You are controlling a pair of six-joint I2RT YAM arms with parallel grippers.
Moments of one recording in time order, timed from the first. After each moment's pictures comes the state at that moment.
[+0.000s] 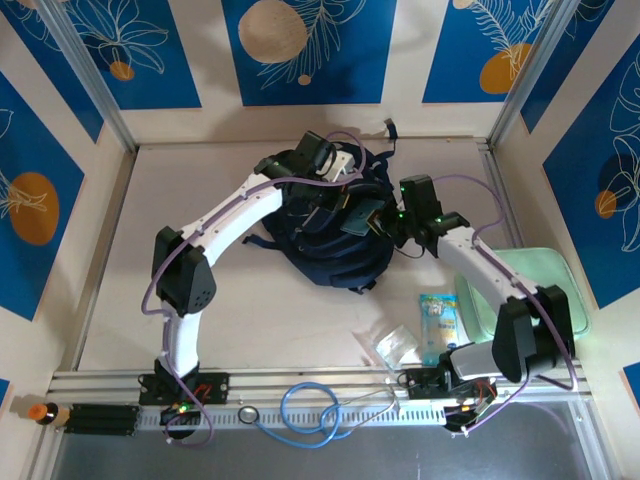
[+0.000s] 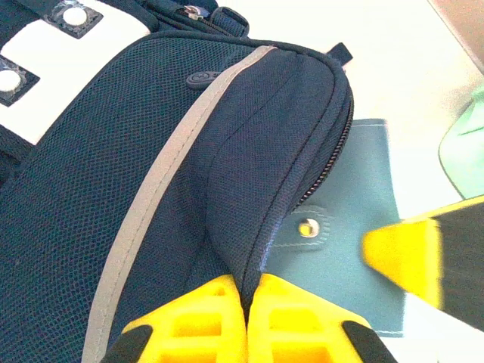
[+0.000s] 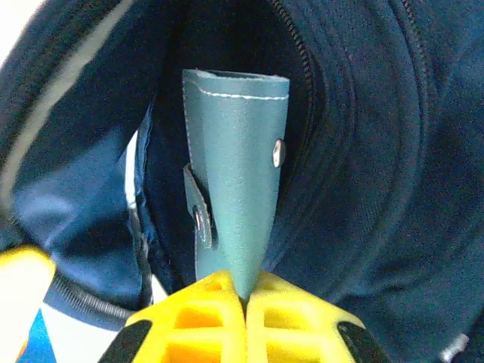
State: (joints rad) left arm -0.69 2.00 1.94 -0.81 0.23 -0.18; right arm 0.32 1.39 0.99 -0.40 -0.29 1.09
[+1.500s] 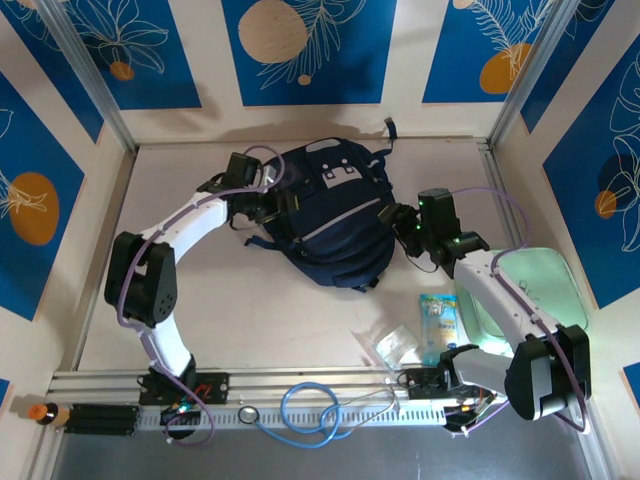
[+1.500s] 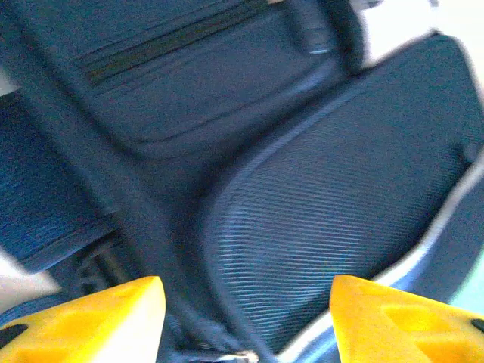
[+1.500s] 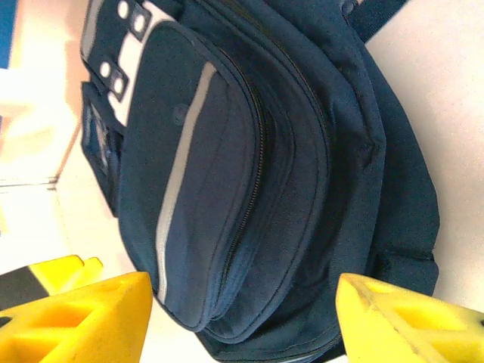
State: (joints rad) left arm -0.36 1.78 1.33 -0.47 0.40 -0.56; right arm 0.29 1.19 0.85 -0.42 -0.15 1.05
